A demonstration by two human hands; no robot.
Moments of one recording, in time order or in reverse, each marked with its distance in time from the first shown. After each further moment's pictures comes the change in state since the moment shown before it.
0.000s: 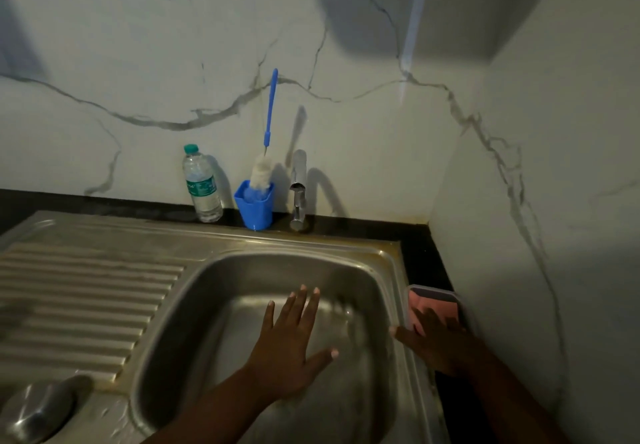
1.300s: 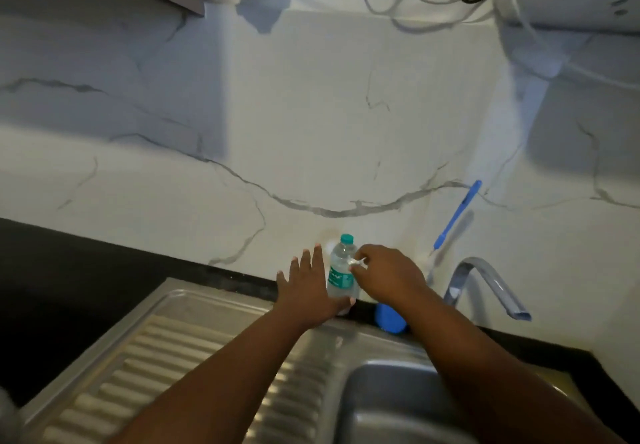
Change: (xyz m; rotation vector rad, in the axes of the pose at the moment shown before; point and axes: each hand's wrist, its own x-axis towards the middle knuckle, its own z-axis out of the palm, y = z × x) left_hand 0.079 -0.281 -0.195 -0.139 0.212 -0.344; right_hand 0.111 -0.433 -0.199 0.151 0.637 -0.108
